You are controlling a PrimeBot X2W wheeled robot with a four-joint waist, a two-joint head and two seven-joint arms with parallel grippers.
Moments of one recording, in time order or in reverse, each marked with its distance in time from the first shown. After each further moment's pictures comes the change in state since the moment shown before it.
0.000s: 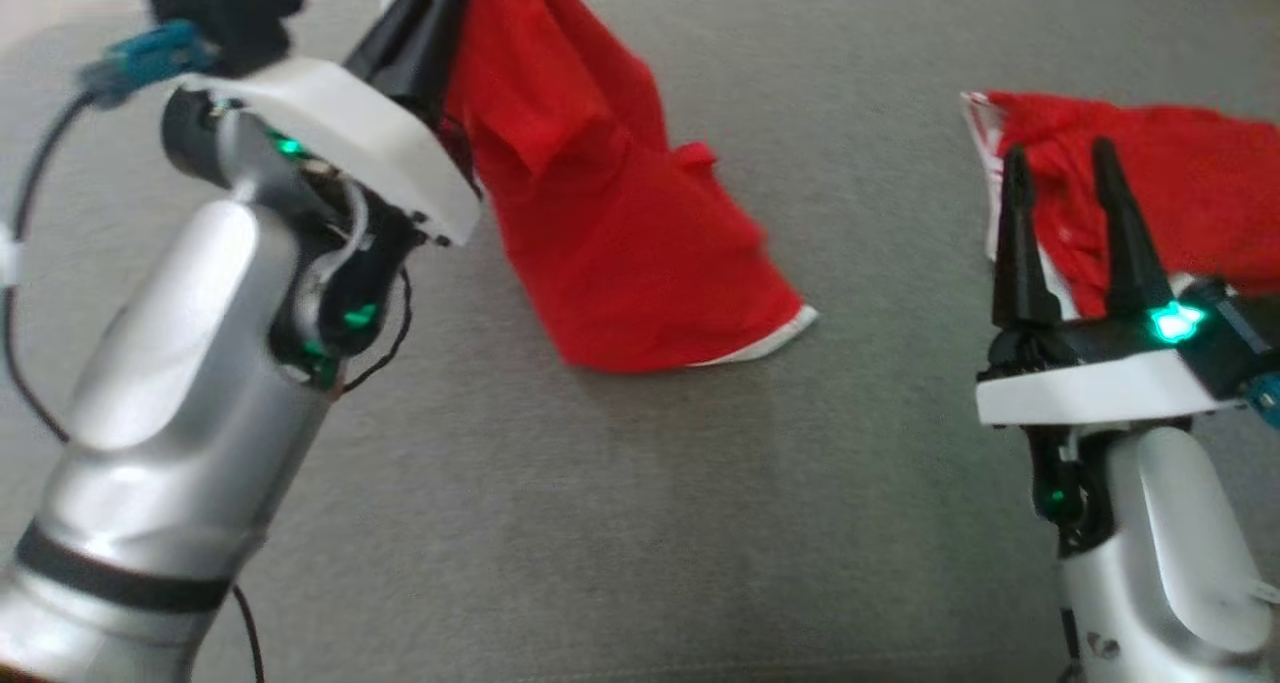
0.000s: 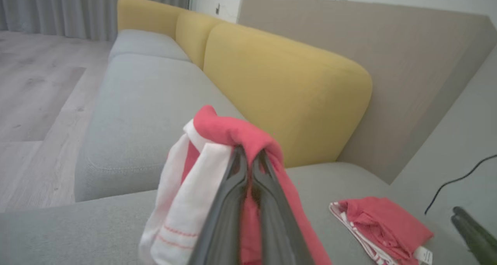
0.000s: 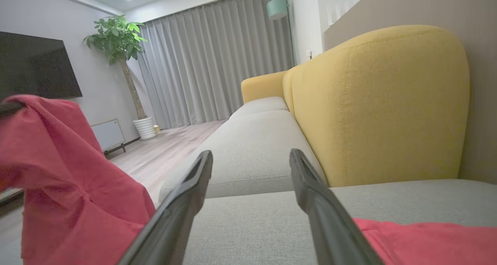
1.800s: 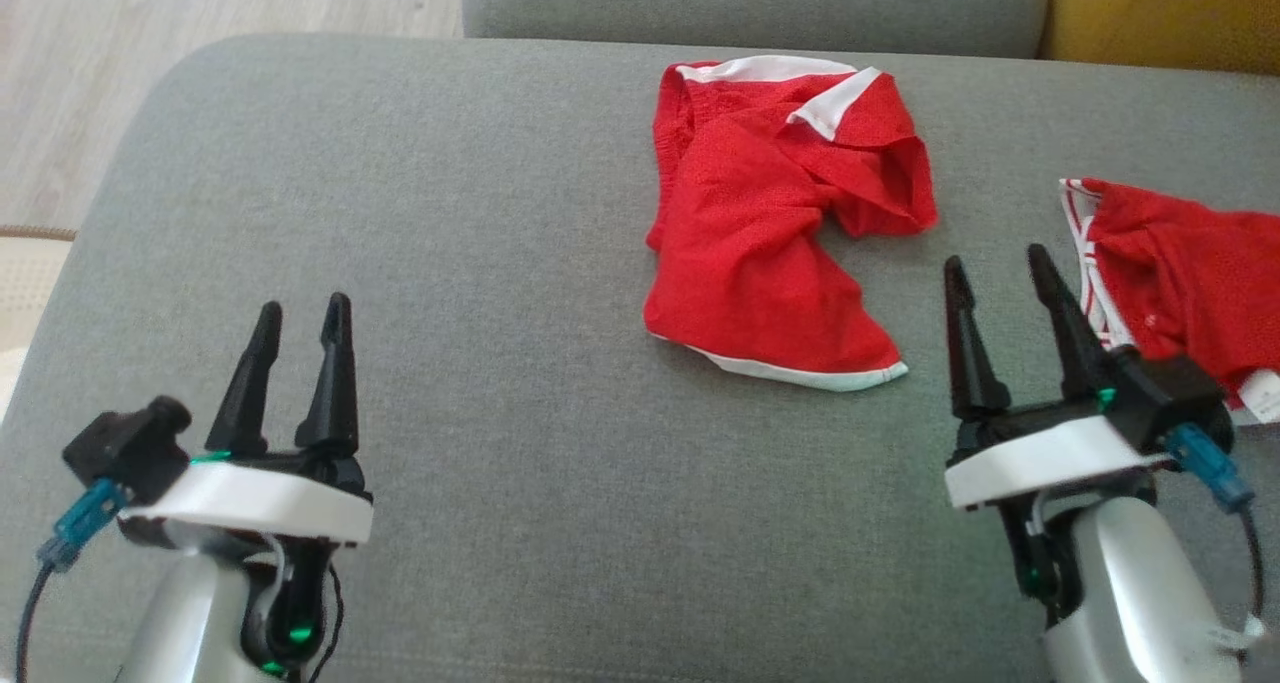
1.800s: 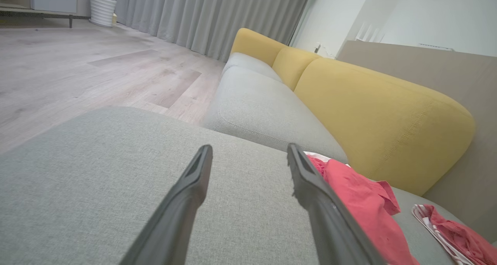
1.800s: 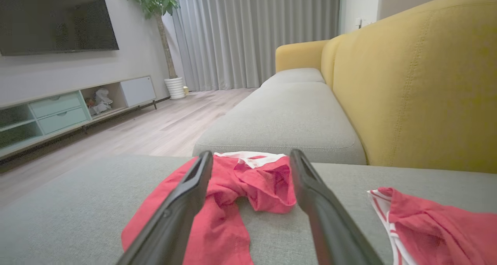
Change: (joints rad) left arm 0.618 -0.140 0.405 0.078 0.226 -0.239 -0.336; right arm 0.091 0.000 0.024 0.077 -0.090 0.000 0.036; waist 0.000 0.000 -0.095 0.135
